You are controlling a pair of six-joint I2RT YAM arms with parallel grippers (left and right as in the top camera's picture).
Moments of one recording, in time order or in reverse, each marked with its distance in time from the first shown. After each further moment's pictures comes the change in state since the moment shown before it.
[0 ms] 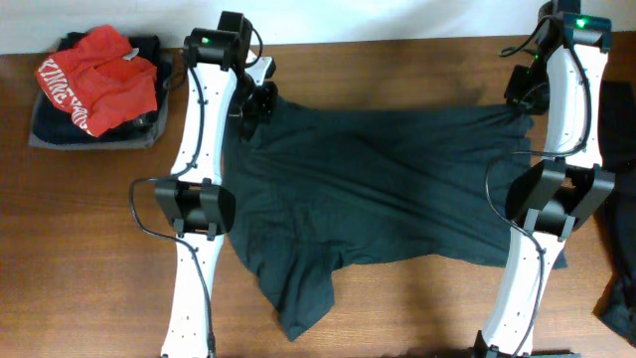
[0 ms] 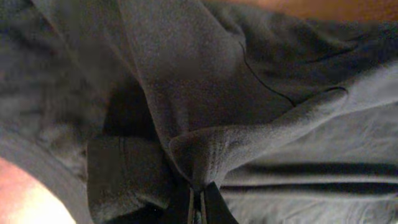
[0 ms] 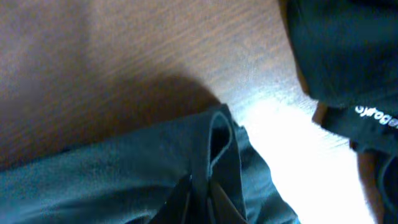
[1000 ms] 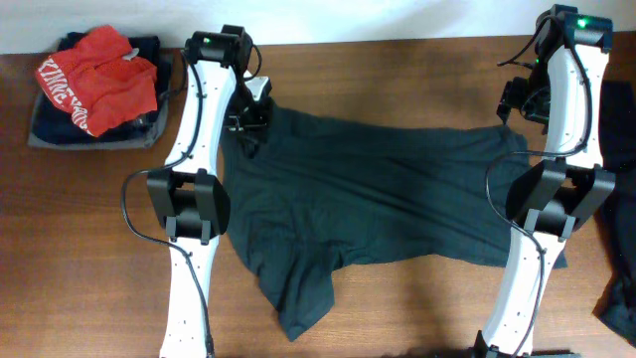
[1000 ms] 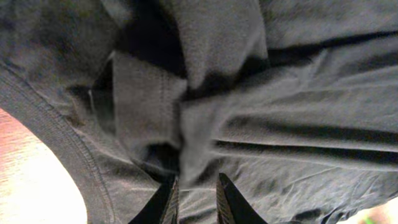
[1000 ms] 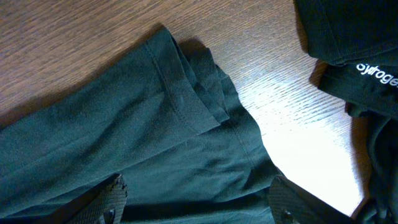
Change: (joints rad) left arm 0.005 -0.111 -0.287 -0.004 -0.028 -0.014; right arm 0.000 0.000 0.000 -0.127 0.001 -0.004
